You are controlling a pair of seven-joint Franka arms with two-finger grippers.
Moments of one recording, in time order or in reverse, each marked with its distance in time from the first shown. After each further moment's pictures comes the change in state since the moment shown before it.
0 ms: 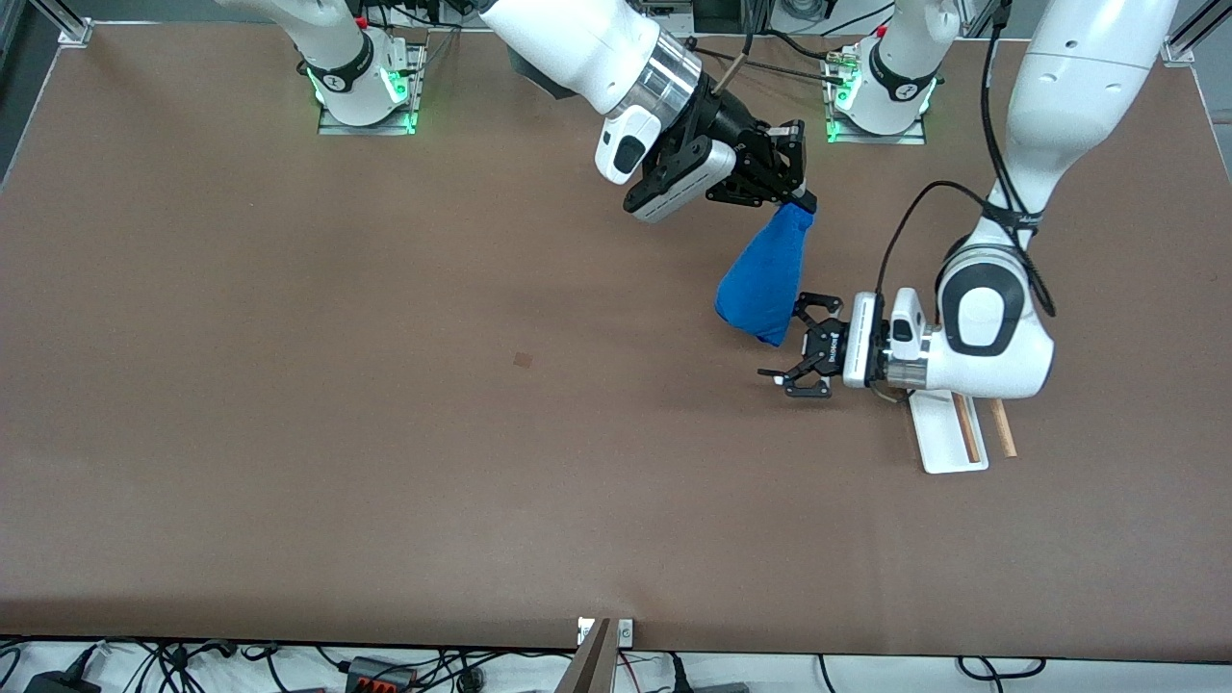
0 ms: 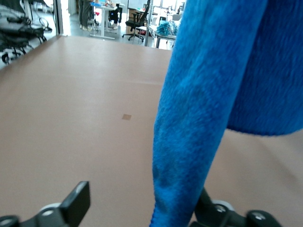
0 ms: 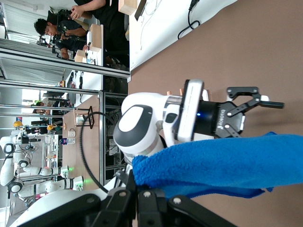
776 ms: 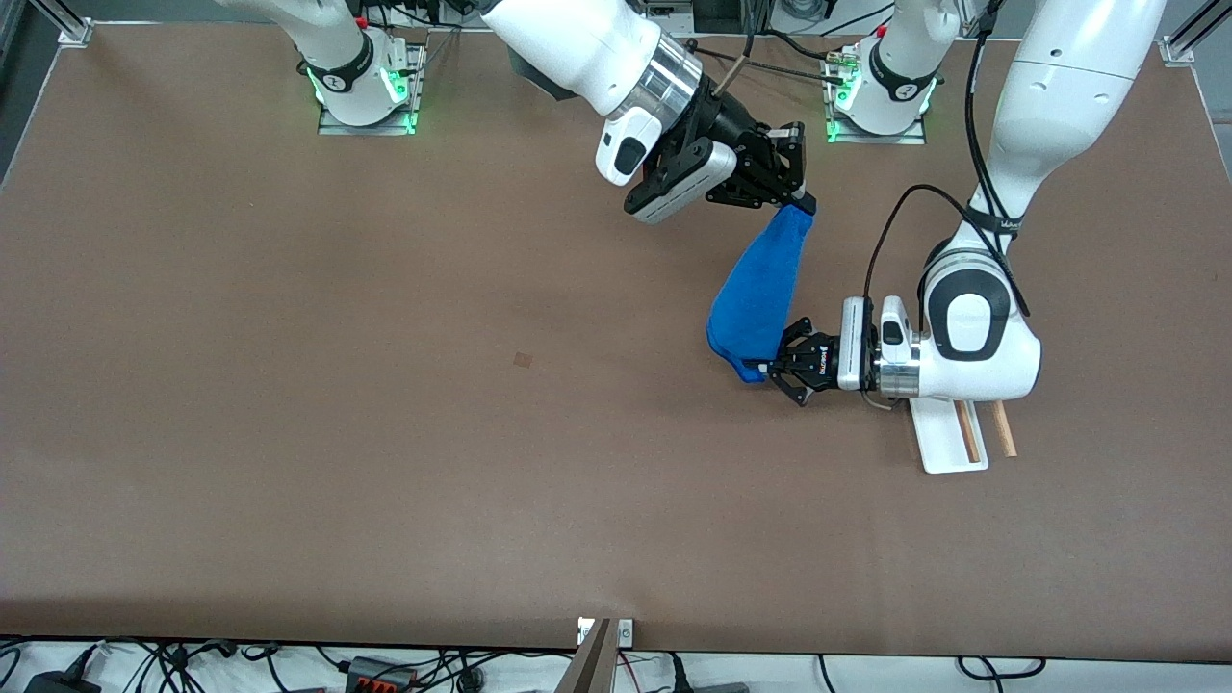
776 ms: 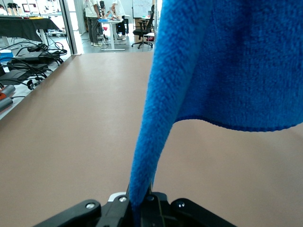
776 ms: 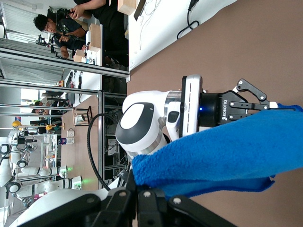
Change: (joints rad) left arm -0.015 0.013 0.000 0.031 -0.063 0.065 0.124; right arm 0.000 0.003 0.000 0.000 -0.002 0.000 -0.001
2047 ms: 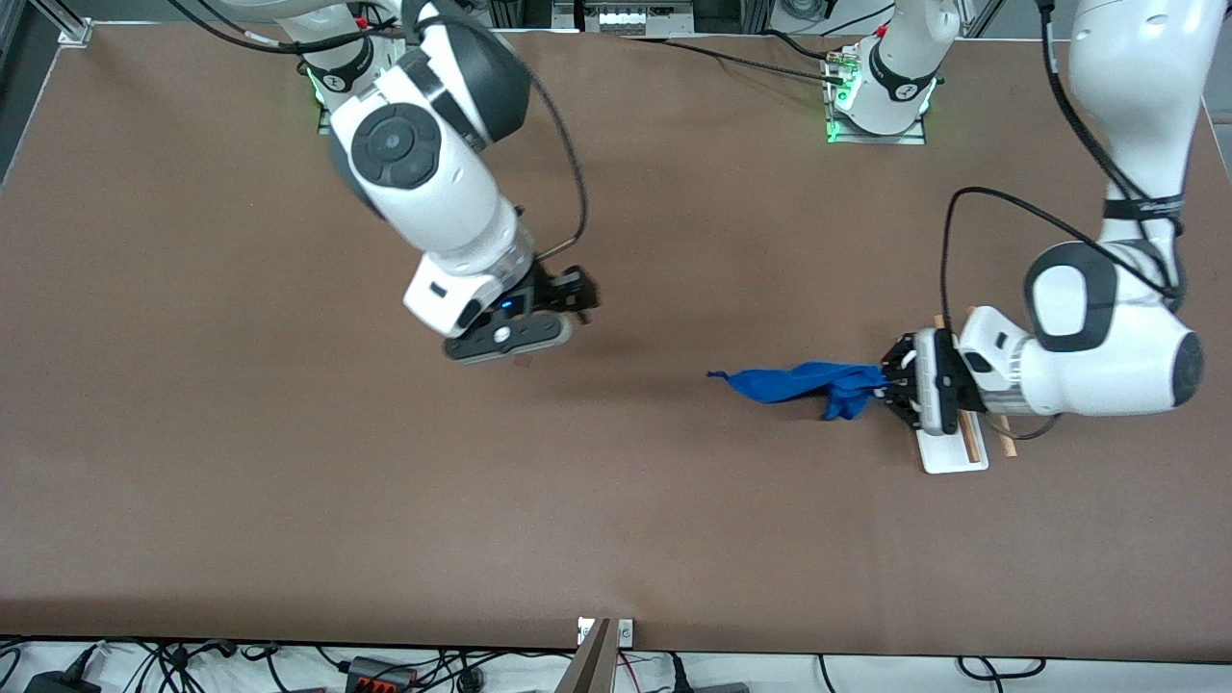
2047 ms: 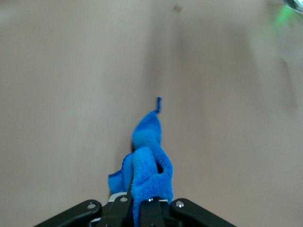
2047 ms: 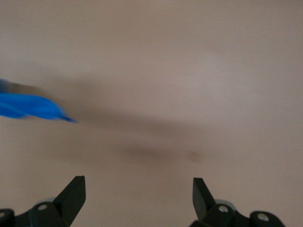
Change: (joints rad) left arm 0.083 -0.086 0.073 0.197 0.701 -0.095 -0.796; right arm -0.318 -0.008 -0.020 0.015 -0.436 -0.861 -0.329
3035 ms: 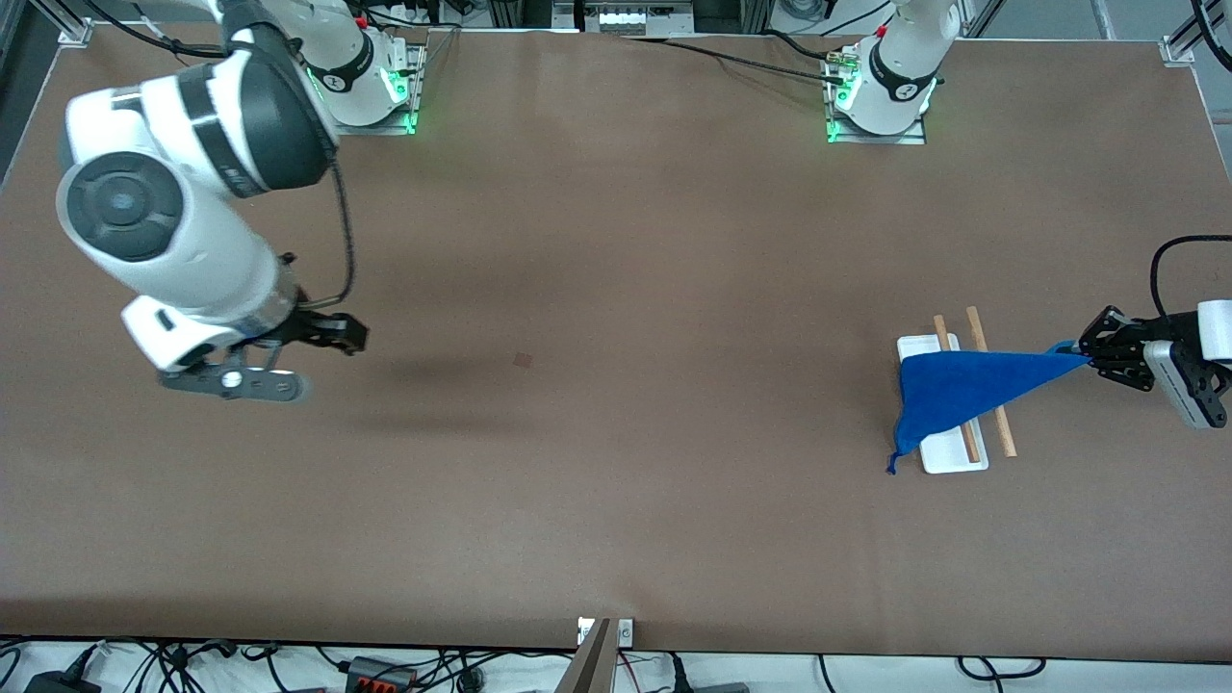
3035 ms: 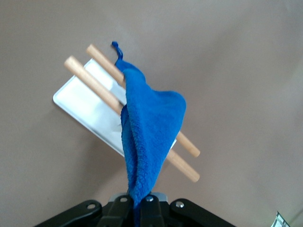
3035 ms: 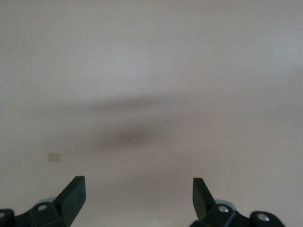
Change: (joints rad) left arm 0.313 -0.017 0.061 0.023 0.149 -0.144 -0.297; right arm -0.243 -0.111 -0.091 -0.002 -0.111 -0.268 -0.053
